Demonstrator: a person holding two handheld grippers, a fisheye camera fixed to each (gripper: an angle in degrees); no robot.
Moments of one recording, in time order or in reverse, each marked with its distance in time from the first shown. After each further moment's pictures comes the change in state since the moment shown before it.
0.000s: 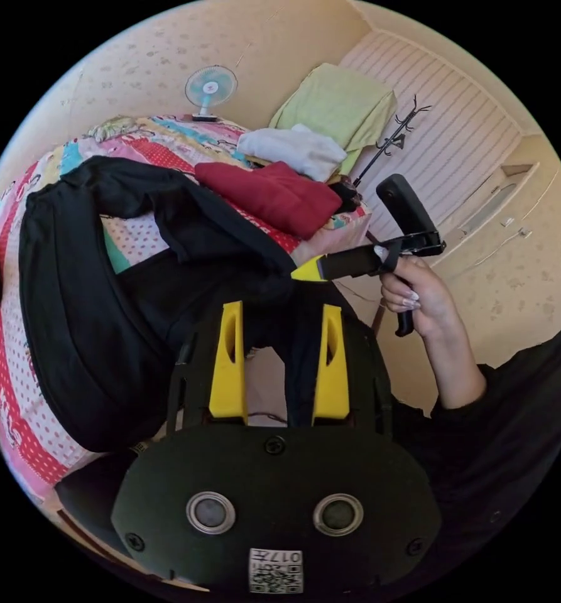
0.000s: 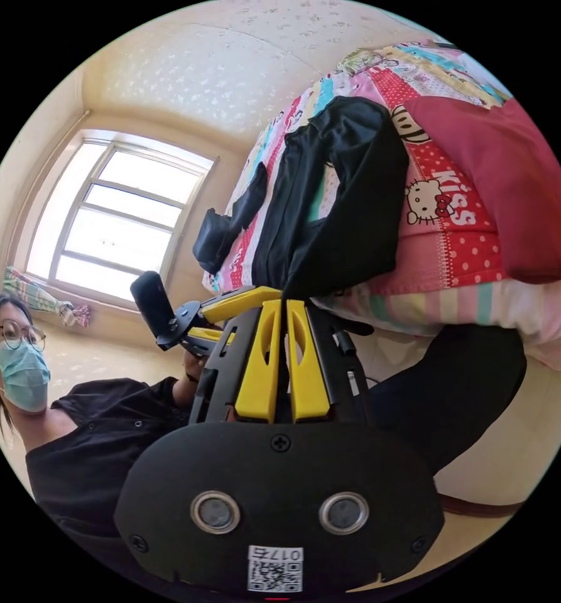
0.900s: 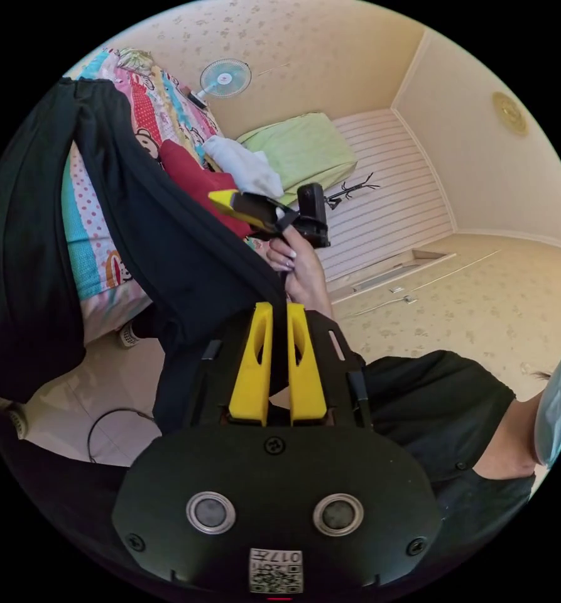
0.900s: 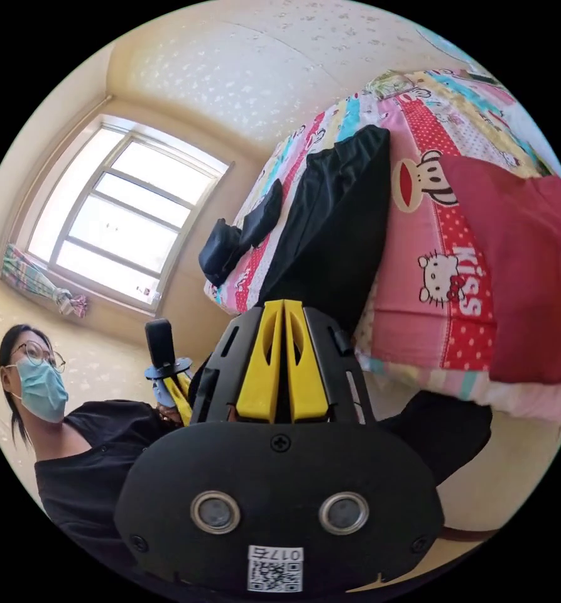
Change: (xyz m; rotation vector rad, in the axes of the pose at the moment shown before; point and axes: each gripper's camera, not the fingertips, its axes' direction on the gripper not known) left arm -0.063 0.061 -0.195 0.097 0.701 -0.271; right arm -0.029 -0.033 -0.008 -0.014 0.062 -0.119
